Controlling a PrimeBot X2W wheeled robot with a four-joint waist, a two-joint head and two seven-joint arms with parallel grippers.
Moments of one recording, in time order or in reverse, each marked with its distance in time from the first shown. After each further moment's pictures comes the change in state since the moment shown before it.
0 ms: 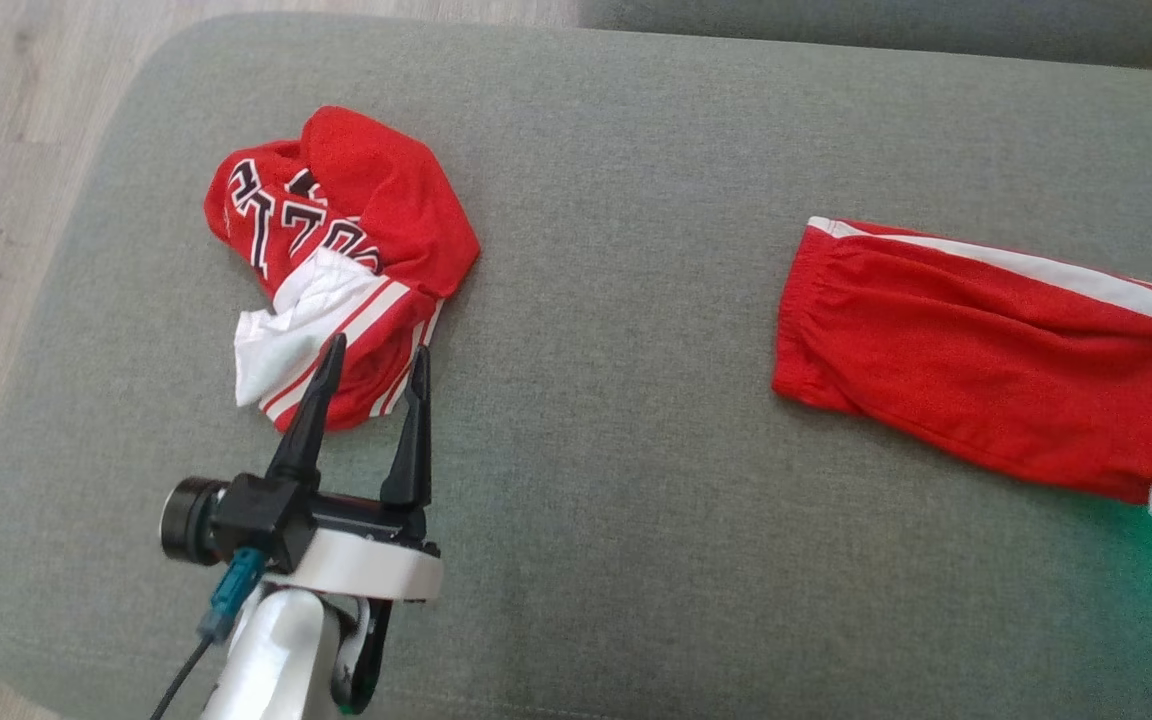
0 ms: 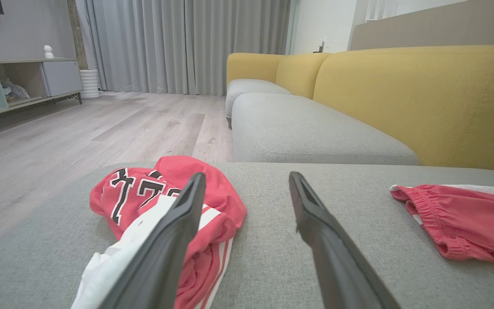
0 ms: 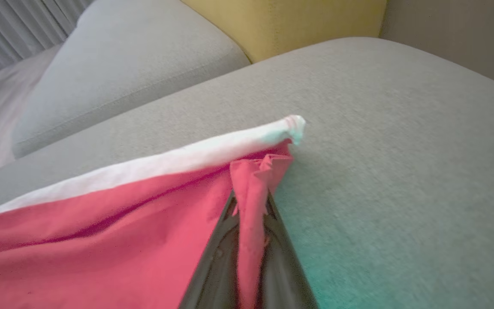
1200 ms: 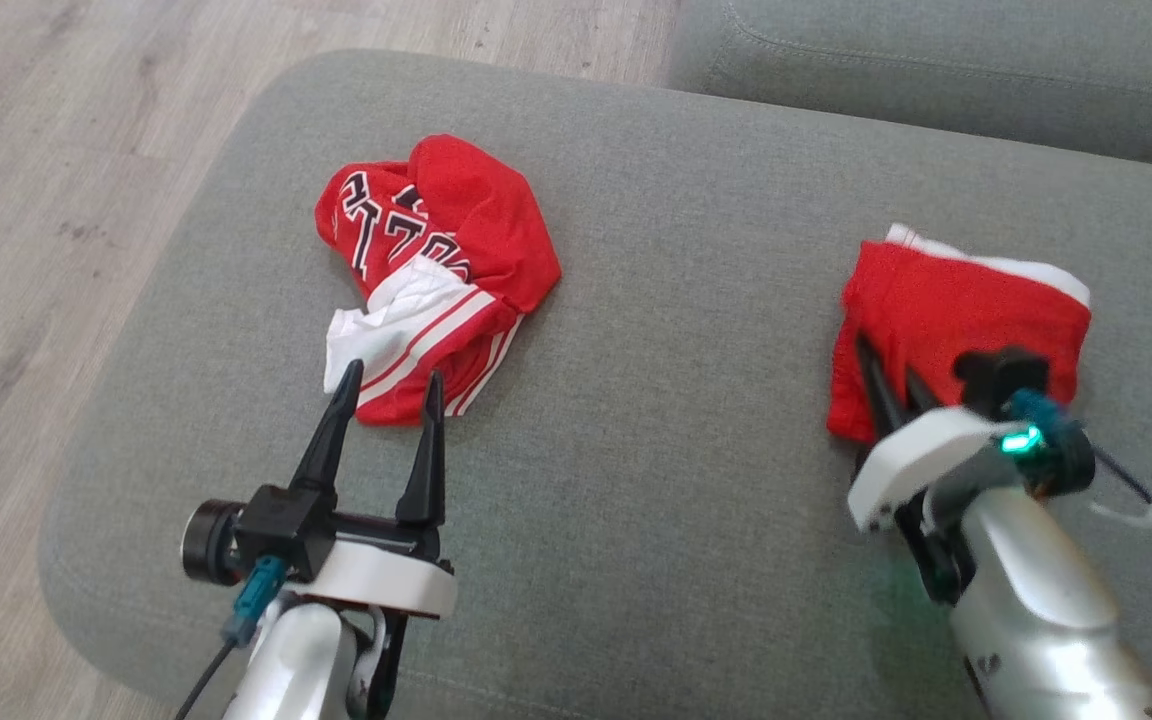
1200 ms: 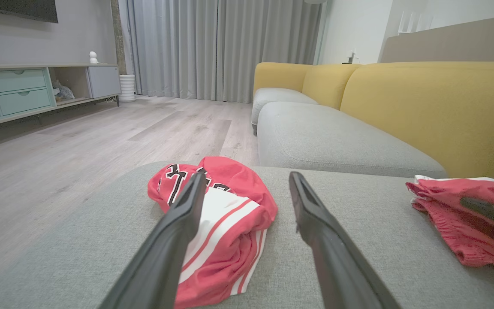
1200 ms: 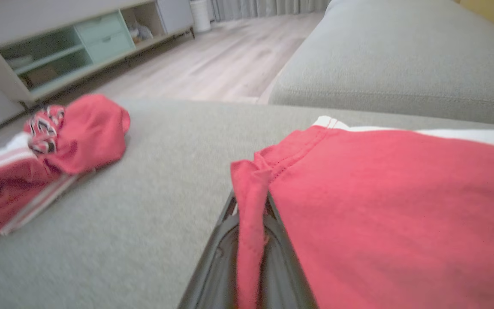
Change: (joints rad) left arm 0.003 0.001 -0.043 0.057 -0.037 0.026 0.000; right arm -0.108 -0.050 0.850 0.277 0.203 0.000 -0.268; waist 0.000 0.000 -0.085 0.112
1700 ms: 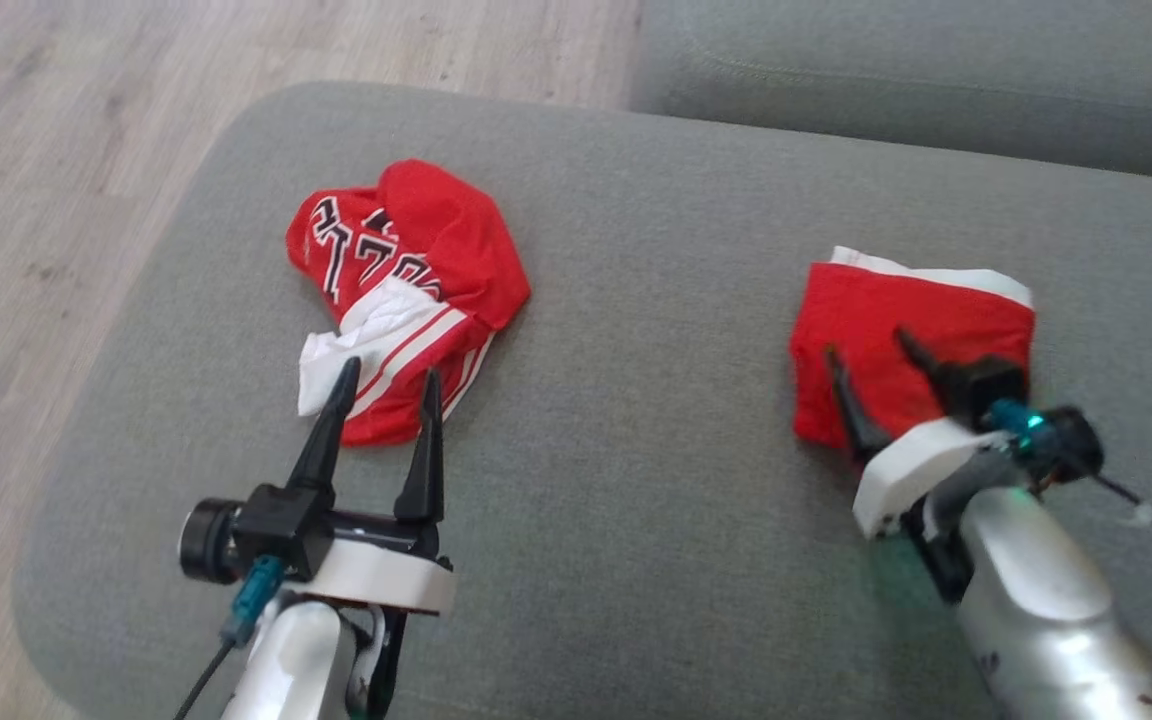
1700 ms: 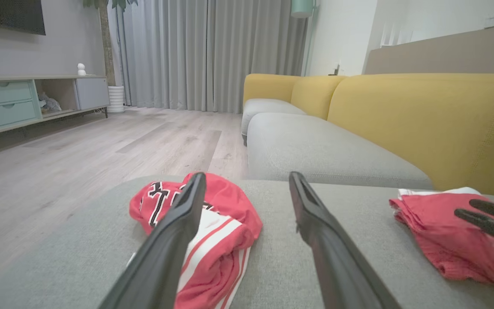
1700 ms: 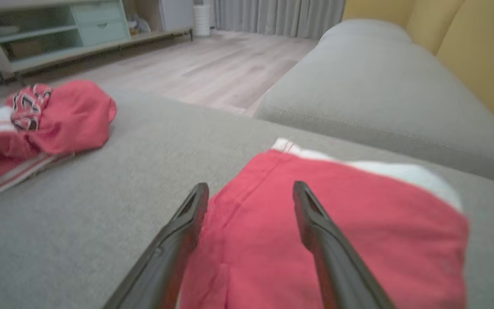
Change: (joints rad) left arm 0.001 0.000 -0.001 -0.009 0.000 0.011 0.000; right arm -0.031 -0.017 0.023 0.096 -0.168 0.000 -0.086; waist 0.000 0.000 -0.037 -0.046
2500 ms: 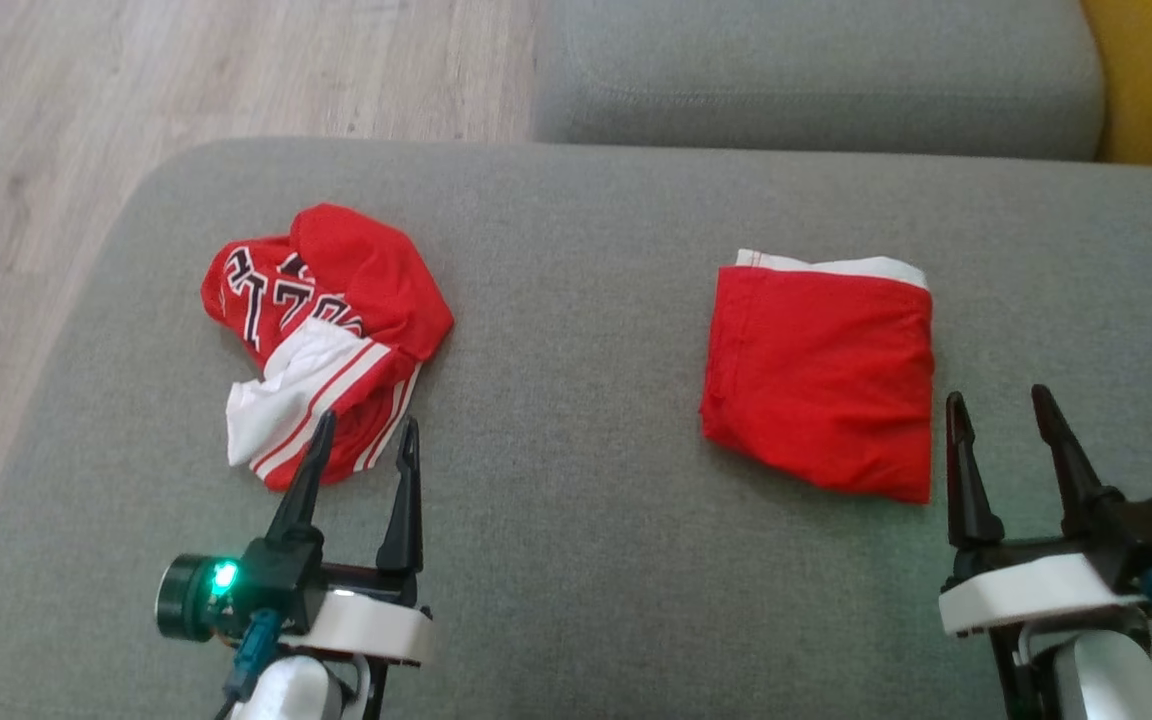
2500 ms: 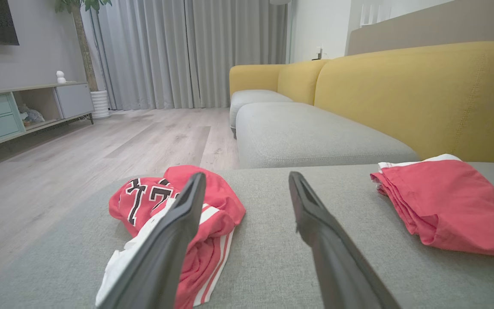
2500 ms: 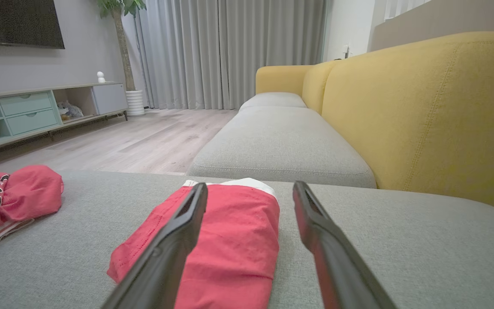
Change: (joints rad) left arm 0.093 0.017 0.025 -0.027 0.073 0.051 0.000; right arm 0.458 0.065 -0.272 -0.653 -0.058 0.000 -0.016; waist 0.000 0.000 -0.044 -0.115
